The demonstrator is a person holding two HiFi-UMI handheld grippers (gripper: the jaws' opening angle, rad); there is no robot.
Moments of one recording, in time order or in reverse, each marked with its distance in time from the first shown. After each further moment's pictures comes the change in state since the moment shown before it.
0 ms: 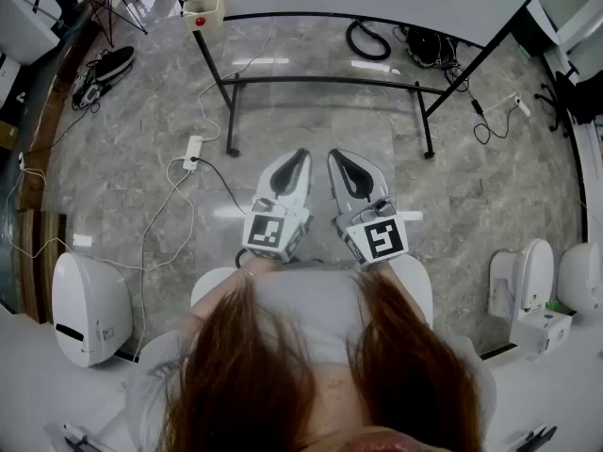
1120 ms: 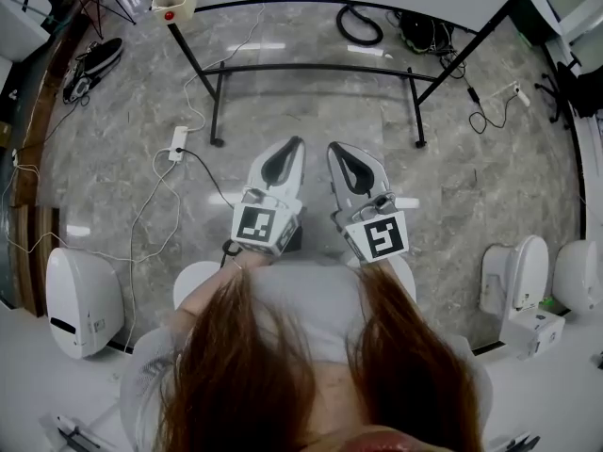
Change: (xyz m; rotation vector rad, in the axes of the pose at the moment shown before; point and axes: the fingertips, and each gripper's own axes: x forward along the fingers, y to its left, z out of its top) left arm 0.052 -0.041 -0.016 0.026 0.019 0.014; right arm -0.035 -0.067 -0.003 -0.007 -0.030 -0.001
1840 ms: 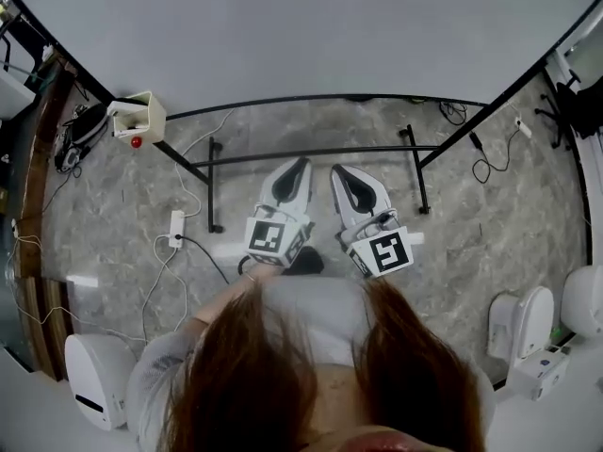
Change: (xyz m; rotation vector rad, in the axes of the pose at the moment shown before) left arm 0.267 0.138 -0.023 -0.045 -0.001 -0.069; right arm 0.201 -0.196 -0.058 0.046 0.013 -0.049
